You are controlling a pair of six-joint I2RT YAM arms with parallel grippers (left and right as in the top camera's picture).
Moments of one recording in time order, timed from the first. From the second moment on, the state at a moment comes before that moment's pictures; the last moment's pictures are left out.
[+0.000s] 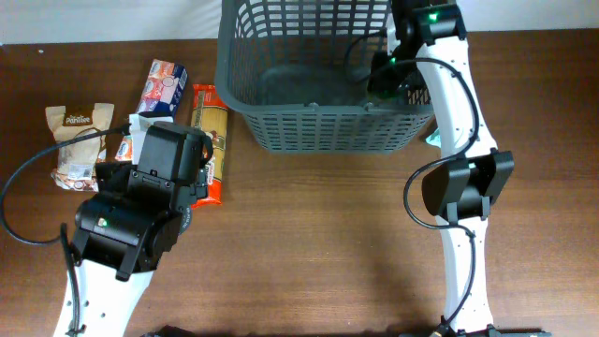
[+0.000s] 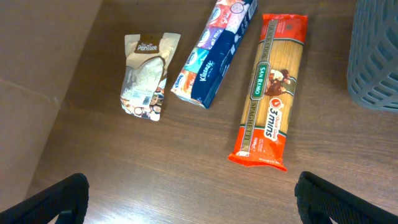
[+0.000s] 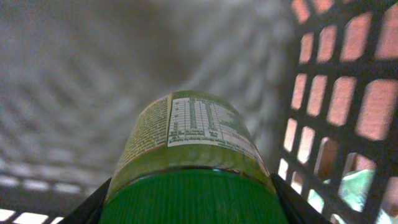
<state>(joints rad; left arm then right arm) -0.33 1.17 1.41 -1.23 -0.60 -0.29 0.16 2.52 2.68 -1.48 -0.05 0.12</state>
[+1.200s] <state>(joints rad) -0.33 1.17 1.41 -1.23 -0.60 -0.29 0.16 2.52 2.81 -1.54 -0.09 0.11</state>
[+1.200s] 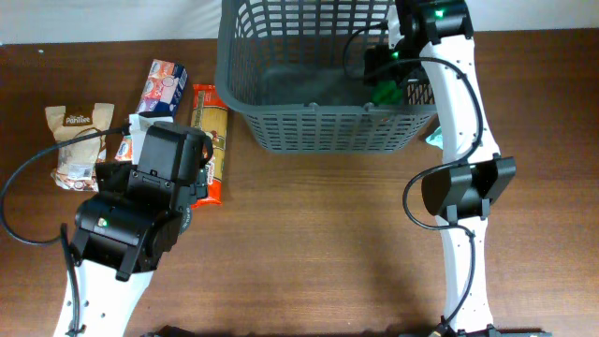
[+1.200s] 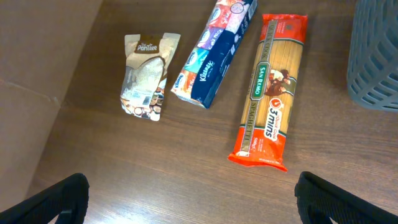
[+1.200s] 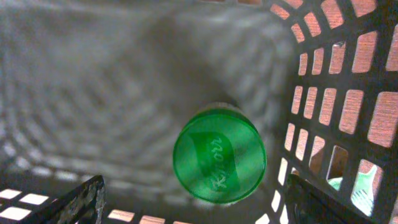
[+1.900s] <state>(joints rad) -0.33 1.17 1.41 -1.23 -0.60 -0.29 -0.06 2.06 3.03 -1.57 -0.08 0.18</state>
